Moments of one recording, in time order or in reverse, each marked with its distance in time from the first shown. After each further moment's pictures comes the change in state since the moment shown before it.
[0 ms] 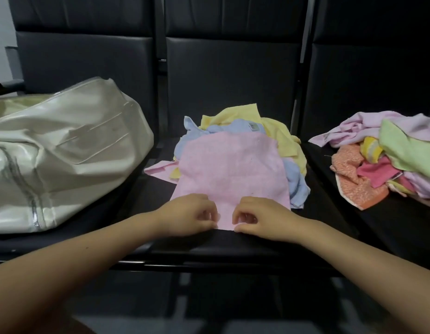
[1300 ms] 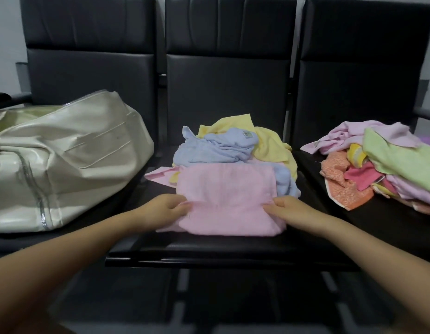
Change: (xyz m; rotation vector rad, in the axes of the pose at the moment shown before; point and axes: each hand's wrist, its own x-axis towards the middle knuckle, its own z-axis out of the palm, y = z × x) left_hand -0.021 -0.037 -0.005 -0.232 0.121 -0.220; right_hand -0.041 0.024 -0.025 0.480 0.111 0.521
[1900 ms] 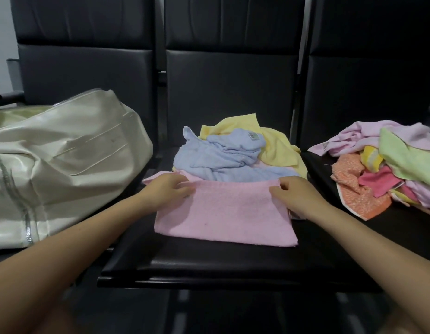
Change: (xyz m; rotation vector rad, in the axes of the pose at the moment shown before) left_hand 0.046 0.005 -0.029 0.067 0.181 -0.073; right_hand 0.047 -0.021 -0.015 -0.242 0.324 -0.039
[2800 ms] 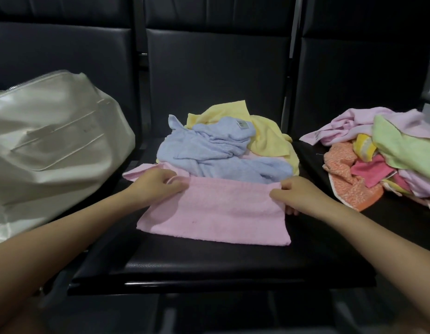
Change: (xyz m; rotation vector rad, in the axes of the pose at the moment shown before) left_hand 0.021 -0.004 0.022 -0.044 -0.009 -0.069; right_hand 0.003 0.034 -0.003 0.090 -0.160 0.092
